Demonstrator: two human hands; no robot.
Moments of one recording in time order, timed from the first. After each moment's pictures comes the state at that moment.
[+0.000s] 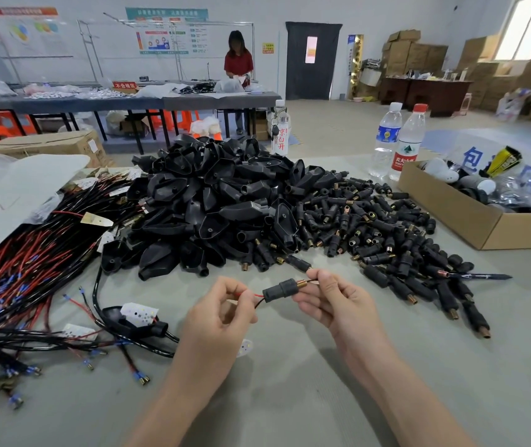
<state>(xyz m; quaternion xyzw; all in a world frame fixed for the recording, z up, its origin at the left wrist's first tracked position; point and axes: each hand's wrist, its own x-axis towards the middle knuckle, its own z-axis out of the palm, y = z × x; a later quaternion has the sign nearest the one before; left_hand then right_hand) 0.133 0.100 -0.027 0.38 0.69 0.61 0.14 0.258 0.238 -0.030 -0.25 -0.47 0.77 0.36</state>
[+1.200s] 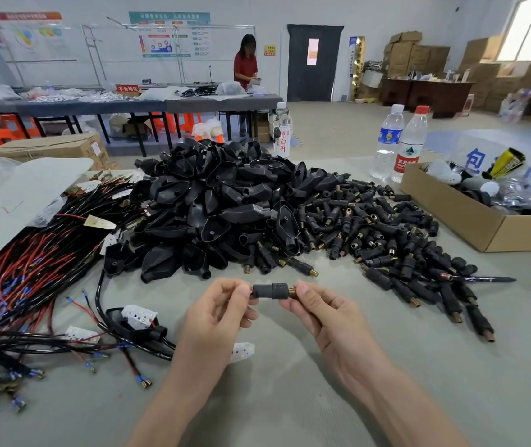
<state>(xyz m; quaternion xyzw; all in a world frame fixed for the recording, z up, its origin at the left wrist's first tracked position) 0.128 0.103 -0.029 0.35 0.62 0.68 0.17 0.253 0.223 -0.027 -0.21 -0.35 0.86 0.31</state>
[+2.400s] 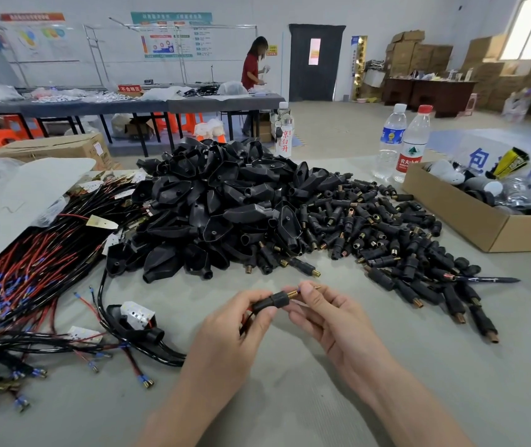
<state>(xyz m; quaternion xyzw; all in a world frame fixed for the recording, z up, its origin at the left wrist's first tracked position) 0.133 0.101 -0.038 0.50 0.72 0.48 0.01 0.256 0.228 -0.029 -0.20 -0.42 0.84 0.27</state>
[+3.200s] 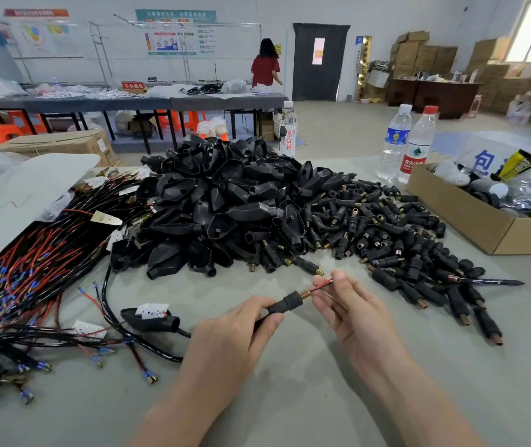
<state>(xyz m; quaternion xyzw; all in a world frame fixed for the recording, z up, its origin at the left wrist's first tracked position) 0.133 0.095 -0.034 0.55 0.75 0.34 -0.14 0.261 0.243 -0.032 -0.24 -0.36 0.82 0.37</state>
